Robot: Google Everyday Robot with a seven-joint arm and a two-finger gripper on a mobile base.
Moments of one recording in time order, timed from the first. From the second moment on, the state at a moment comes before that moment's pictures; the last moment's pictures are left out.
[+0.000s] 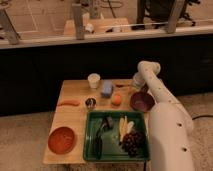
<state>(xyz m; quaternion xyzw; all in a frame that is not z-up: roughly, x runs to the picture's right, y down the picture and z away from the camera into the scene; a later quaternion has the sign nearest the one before) 0.210 0.005 1.029 -0.24 -0.08 0.15 0.96</state>
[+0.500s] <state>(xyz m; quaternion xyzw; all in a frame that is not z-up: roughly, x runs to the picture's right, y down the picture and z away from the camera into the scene) 0.217 -0.006 1.008 -0.22 -0.10 0.16 0.96</state>
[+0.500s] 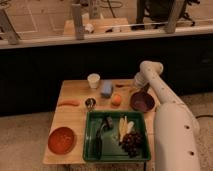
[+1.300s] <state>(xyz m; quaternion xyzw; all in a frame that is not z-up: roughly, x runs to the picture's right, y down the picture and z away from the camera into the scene) 0.215 -0.028 1.009 -0.20 -0.10 0.16 0.96</state>
